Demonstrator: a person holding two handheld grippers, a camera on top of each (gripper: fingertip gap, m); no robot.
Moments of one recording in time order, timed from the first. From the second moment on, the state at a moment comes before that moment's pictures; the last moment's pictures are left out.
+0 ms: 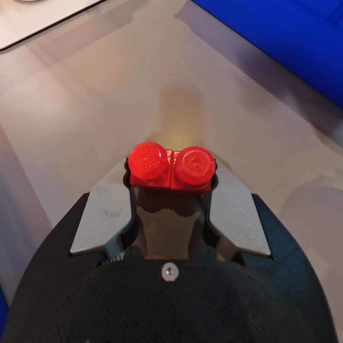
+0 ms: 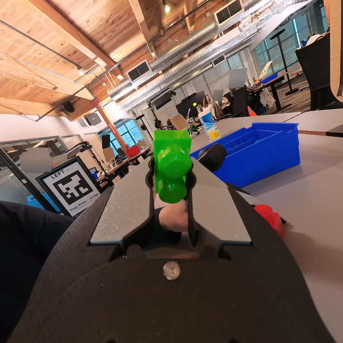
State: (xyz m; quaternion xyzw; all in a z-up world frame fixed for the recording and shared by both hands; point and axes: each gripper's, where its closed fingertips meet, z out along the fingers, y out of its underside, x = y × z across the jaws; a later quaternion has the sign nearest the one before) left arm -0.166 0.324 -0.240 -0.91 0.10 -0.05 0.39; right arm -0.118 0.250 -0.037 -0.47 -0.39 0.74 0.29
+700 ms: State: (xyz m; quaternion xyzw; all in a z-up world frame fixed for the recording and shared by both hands) left arm -0.167 0.308 -0.240 -0.91 0.14 -0.06 0.39; right arm -0.116 0.251 -0.036 -0.47 -0.39 0.74 0.28
